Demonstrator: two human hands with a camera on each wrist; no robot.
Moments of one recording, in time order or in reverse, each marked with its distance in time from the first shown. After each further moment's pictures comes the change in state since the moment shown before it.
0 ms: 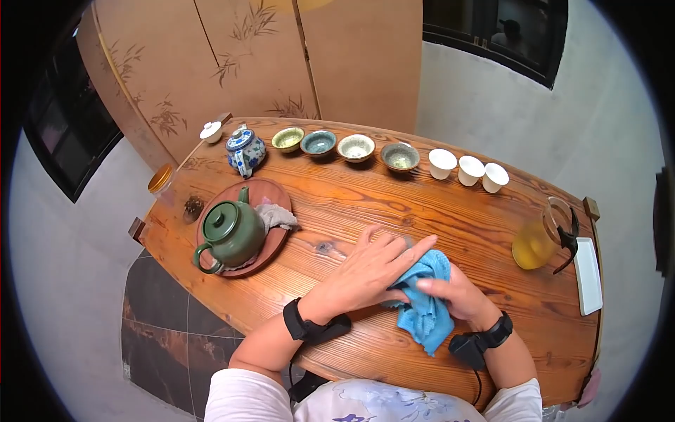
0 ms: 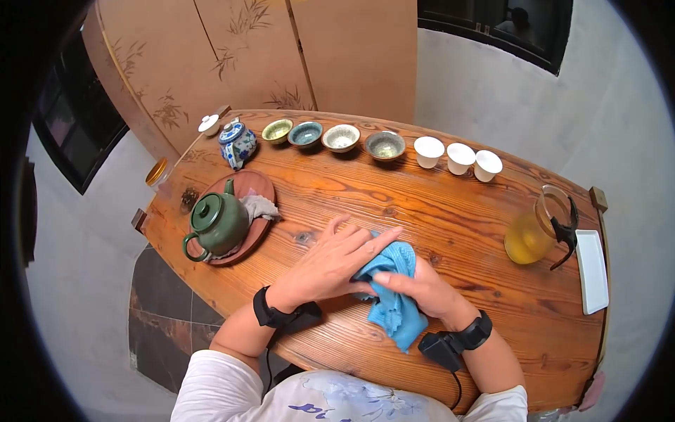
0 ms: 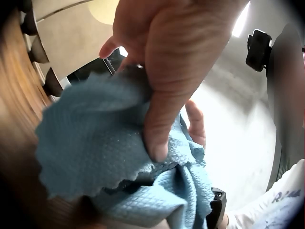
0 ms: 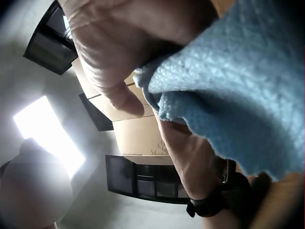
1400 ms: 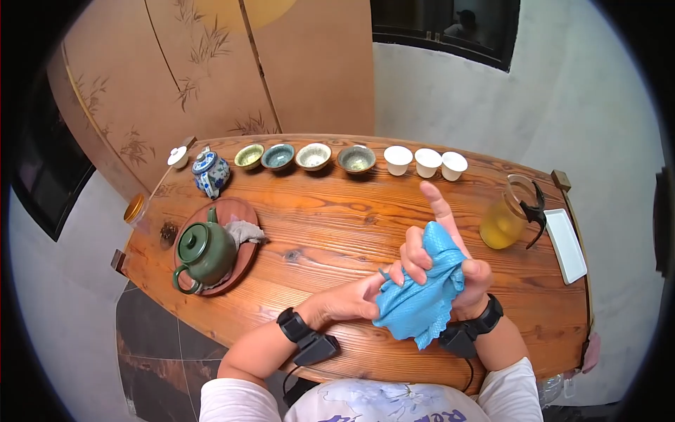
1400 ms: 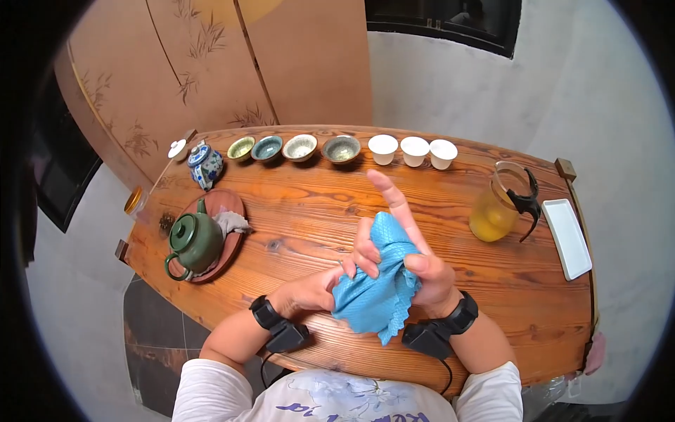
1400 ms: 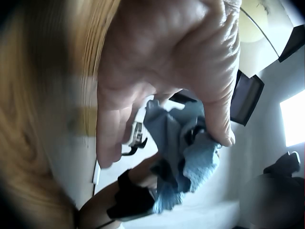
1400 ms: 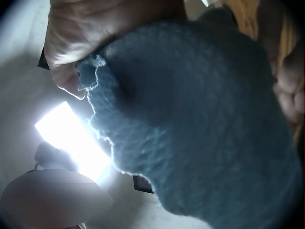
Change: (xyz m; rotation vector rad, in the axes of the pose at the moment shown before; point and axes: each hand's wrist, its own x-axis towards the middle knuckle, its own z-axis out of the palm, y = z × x) left_hand -0.008 0.004 0.046 -1.855 -0.456 -0.225; right_hand -0.017 -0.034 0.027 0.309 -0.242 -0.535
